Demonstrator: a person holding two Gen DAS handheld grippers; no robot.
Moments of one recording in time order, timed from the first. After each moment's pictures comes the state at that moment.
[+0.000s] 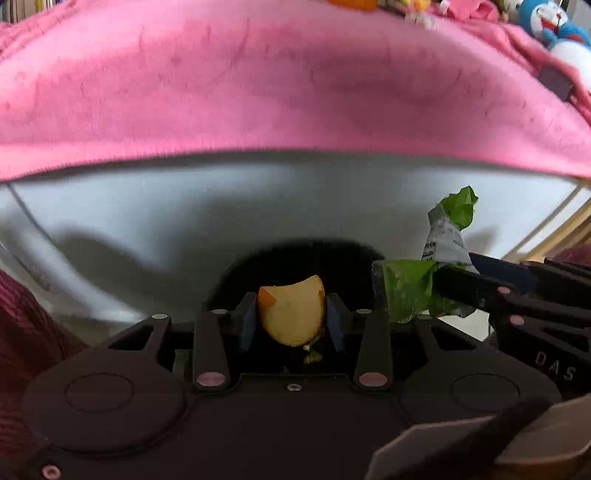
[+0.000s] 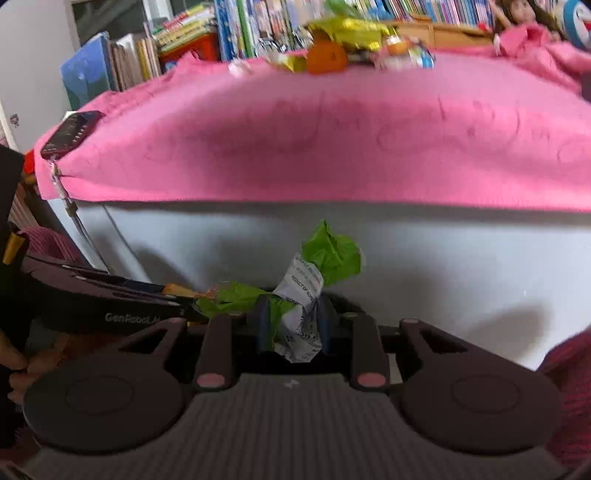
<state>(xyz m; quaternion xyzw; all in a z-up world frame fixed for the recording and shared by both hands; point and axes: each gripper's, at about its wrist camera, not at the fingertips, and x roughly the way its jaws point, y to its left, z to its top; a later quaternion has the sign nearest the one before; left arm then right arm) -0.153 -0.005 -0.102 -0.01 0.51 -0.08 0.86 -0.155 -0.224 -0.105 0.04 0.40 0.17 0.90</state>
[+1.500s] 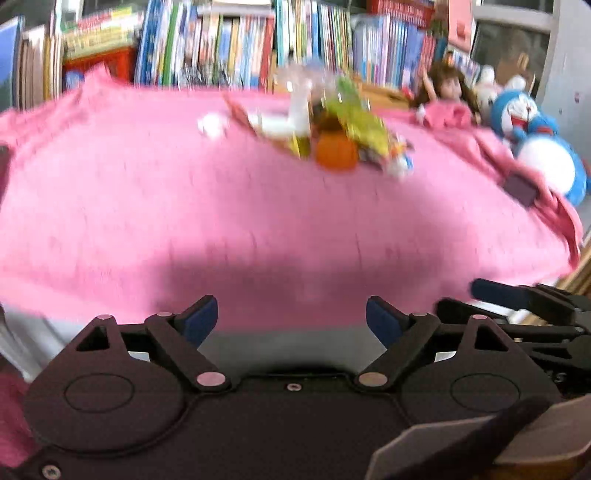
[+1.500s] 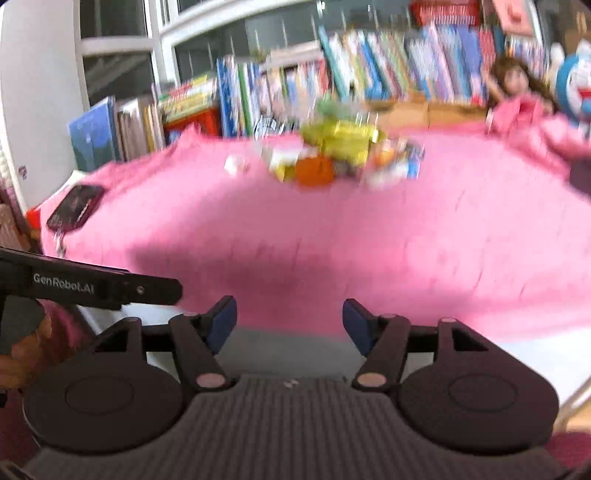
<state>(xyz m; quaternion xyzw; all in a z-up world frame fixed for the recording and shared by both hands) -0.127 0.010 0.012 -0.04 0.35 -0.11 0.93 -0.126 -0.252 -0.026 0.03 0.27 0.17 0.95</state>
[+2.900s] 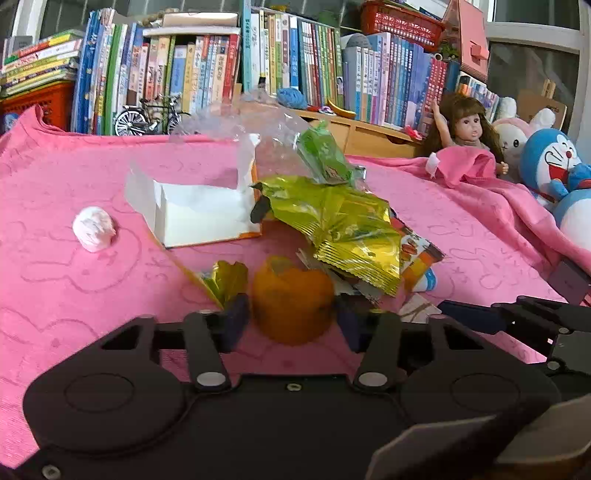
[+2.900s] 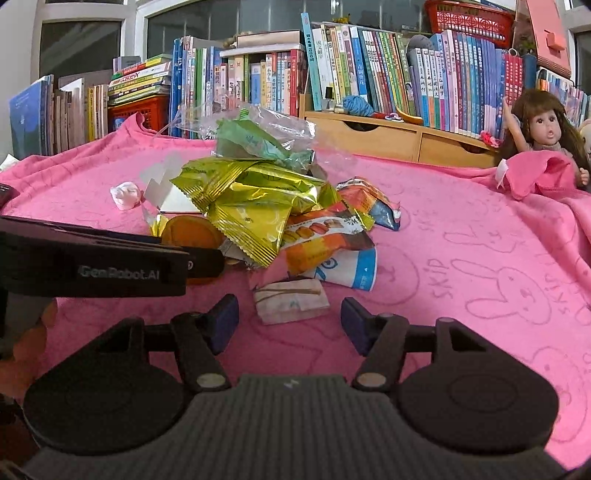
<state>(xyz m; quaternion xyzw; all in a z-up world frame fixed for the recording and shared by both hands) 0.078 -0.090 -0.018 -0.05 0.31 -0.12 0.94 0.057 -0.266 -0.036 -0.05 0.29 0.15 0.94</state>
